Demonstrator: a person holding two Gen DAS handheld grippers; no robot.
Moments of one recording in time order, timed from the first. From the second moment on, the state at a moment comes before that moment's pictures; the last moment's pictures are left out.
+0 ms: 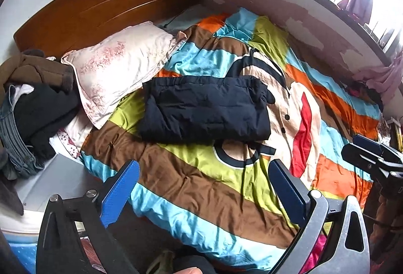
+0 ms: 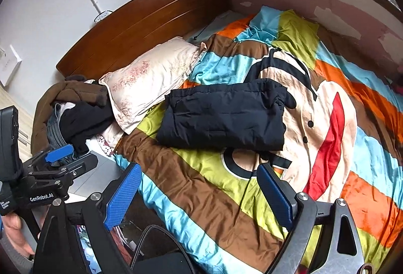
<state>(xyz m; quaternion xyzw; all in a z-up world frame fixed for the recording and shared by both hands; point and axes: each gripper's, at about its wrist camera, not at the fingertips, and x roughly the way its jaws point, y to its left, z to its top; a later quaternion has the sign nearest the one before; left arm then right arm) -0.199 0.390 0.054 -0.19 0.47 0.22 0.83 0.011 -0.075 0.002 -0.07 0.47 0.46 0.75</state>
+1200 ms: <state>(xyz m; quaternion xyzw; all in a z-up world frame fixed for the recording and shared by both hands) -0.196 0.382 0.048 -0.20 0.47 0.22 0.83 0.017 -0.061 0.005 -0.07 0.47 0.47 0.75</state>
